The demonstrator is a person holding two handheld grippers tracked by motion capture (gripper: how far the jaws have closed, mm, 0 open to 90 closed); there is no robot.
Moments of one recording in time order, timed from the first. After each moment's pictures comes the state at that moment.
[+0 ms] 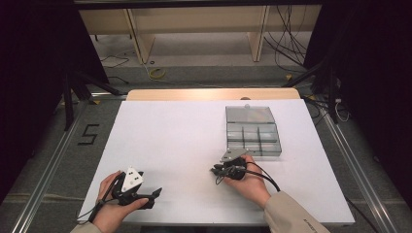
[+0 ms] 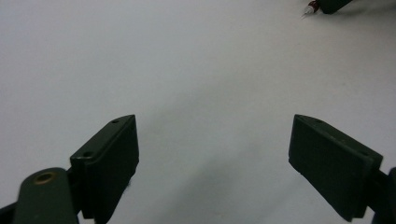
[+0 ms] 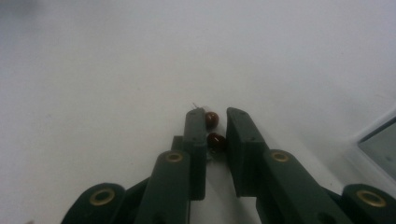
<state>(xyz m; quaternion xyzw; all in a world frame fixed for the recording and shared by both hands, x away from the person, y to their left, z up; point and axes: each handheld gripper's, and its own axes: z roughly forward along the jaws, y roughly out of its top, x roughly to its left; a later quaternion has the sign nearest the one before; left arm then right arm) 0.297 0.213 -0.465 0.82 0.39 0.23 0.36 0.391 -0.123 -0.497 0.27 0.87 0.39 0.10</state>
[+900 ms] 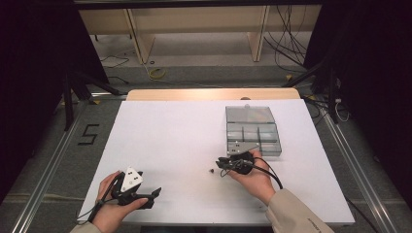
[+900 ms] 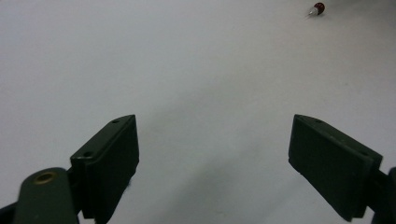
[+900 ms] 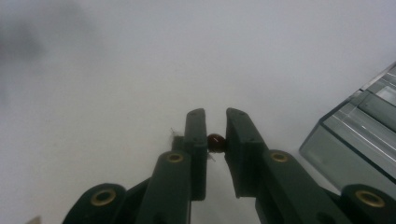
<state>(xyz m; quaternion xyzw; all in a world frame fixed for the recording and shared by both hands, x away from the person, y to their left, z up) 0.297 0.214 -0.465 0.82 0.39 0.23 0.36 0.394 -0.140 -0.474 0.30 0.85 0.42 0.11</state>
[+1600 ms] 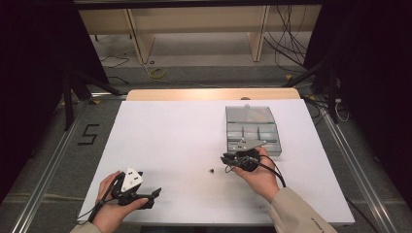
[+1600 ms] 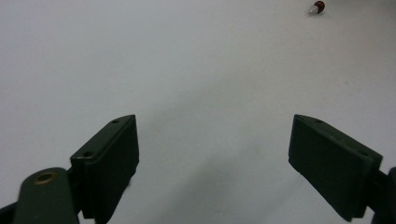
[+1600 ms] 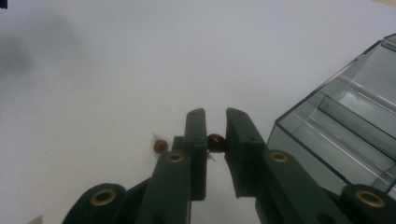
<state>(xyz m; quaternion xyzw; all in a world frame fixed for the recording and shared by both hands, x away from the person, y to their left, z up) 0.297 0.213 -0.466 0.82 0.39 0.23 0.36 0.396 -0.153 -0.464 0.31 0.84 0.43 0.13</state>
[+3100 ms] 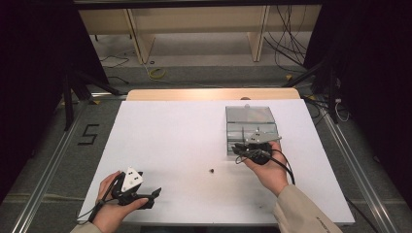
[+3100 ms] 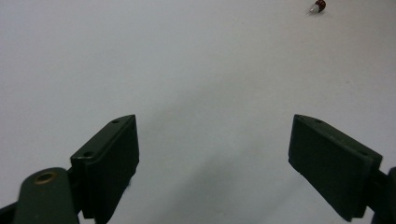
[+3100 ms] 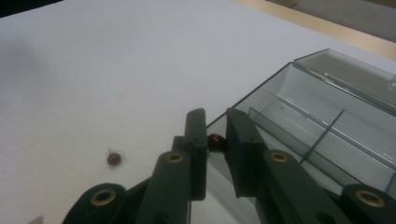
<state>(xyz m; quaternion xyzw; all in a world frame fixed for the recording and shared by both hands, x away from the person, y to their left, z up) 0.298 0.213 -0.466 0.82 0.39 0.23 0.35 0.404 -0.182 -0.446 0.34 0.81 0.44 0.18</state>
